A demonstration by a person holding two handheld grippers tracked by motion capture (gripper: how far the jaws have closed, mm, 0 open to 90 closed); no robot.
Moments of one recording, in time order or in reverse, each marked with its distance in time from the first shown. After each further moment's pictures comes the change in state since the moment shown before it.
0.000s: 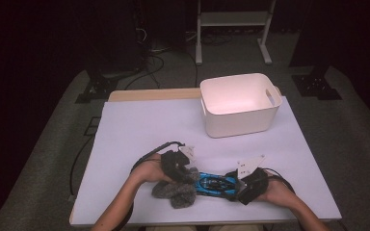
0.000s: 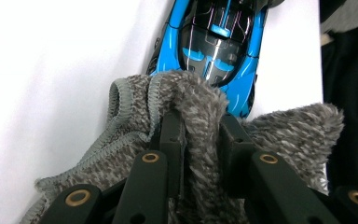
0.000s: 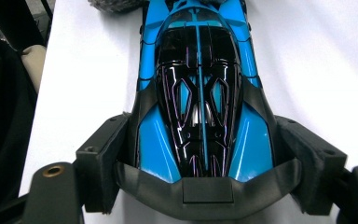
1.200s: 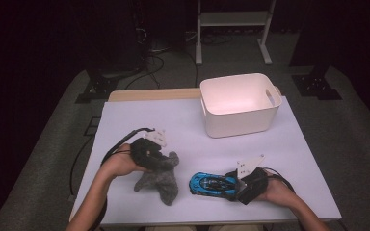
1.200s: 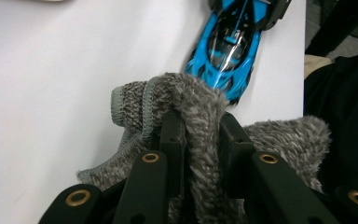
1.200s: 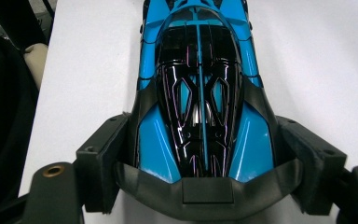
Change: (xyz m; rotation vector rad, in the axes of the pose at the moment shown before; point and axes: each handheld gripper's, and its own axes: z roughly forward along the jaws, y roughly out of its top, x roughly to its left) left arm -0.012 -0.037 -0.098 -0.124 0.161 -0.037; right arm -0.001 0.000 0.000 0.004 0.009 -0.002
